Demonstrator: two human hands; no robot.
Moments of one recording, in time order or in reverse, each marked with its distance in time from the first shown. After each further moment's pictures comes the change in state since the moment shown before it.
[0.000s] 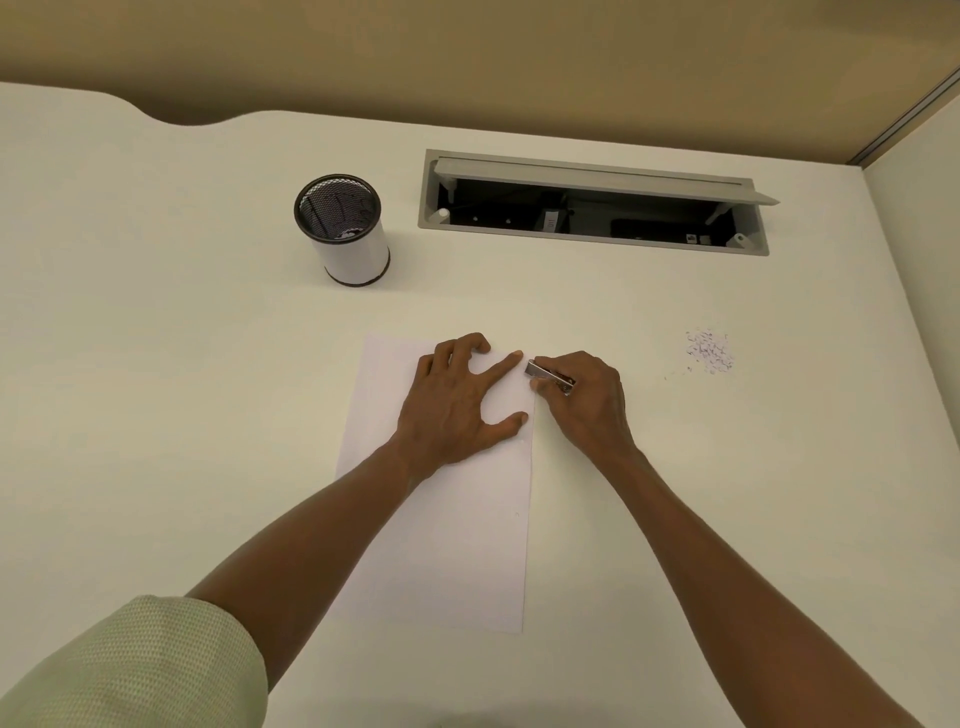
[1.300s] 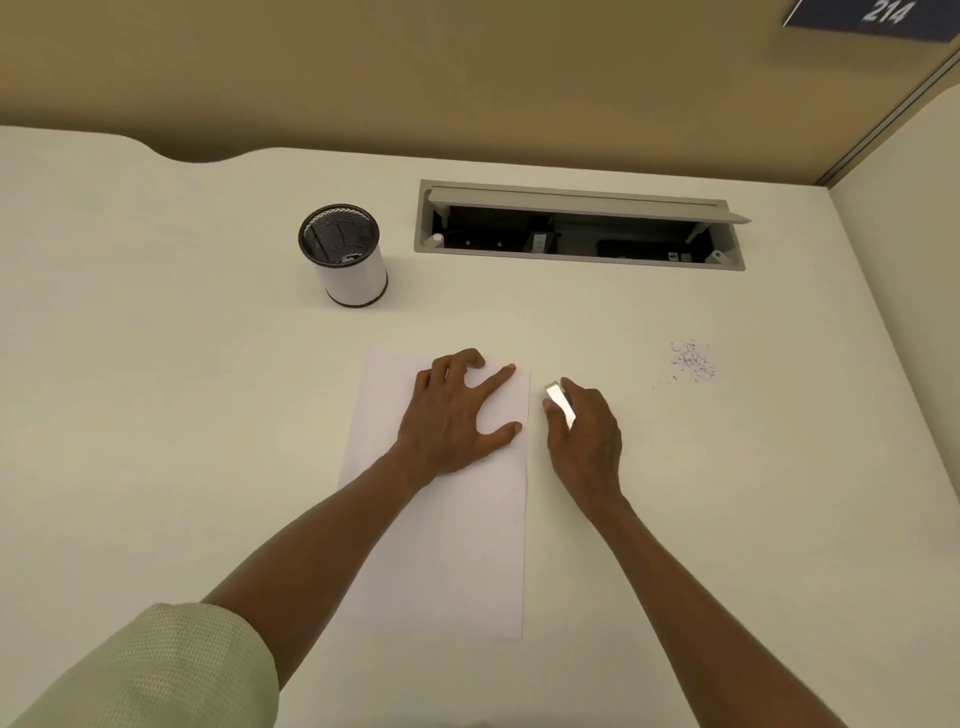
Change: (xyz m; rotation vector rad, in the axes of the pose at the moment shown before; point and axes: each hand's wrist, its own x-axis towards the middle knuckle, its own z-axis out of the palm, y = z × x) left_hand -0.001 -0.001 -0.001 0.029 -0.023 0.013; right_hand -0.038 -0.006 0.007 -0.069 0.179 0.146
